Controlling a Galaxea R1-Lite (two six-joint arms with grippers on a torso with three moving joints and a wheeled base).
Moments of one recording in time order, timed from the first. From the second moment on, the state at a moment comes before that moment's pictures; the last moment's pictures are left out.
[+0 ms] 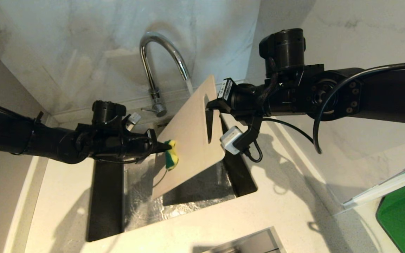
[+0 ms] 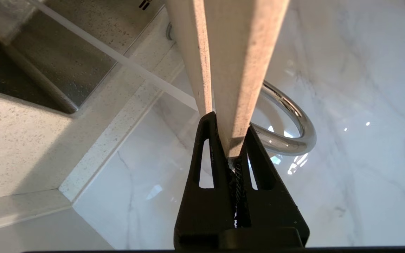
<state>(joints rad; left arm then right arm) -0.36 2.05 -1.35 -0.22 -0.48 -0.70 0.46 1.91 -1.72 0.08 0.38 -2.42</state>
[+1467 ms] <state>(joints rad) -0.34 2.08 -1.47 -0.19 -0.46 -0.73 0.45 1.85 -1.68 0.08 0.38 -2.37</state>
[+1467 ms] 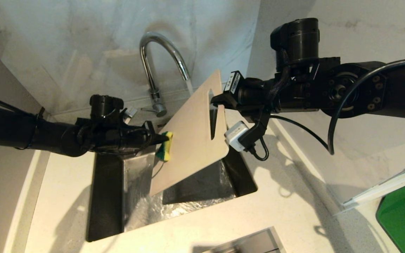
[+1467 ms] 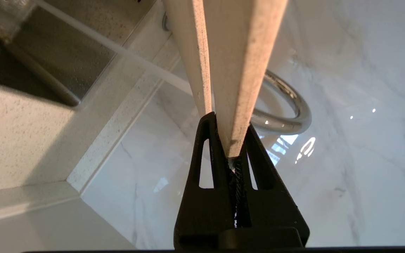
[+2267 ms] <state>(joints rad) -0.44 2.07 -1.79 0.03 -0.44 -0.76 0.45 1.82 -1.64 0.08 0.38 -2.37</state>
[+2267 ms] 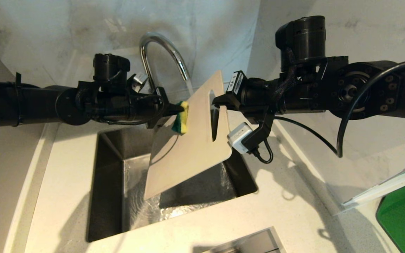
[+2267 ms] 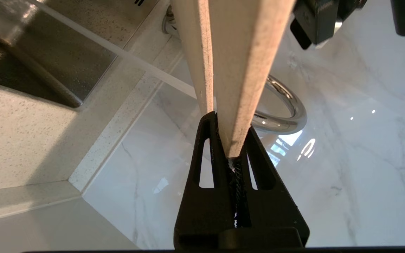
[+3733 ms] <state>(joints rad) -0.36 1.91 -1.11 -0.37 -0.46 -0.73 0.44 1.82 -1.62 0.03 0.38 -2.33</state>
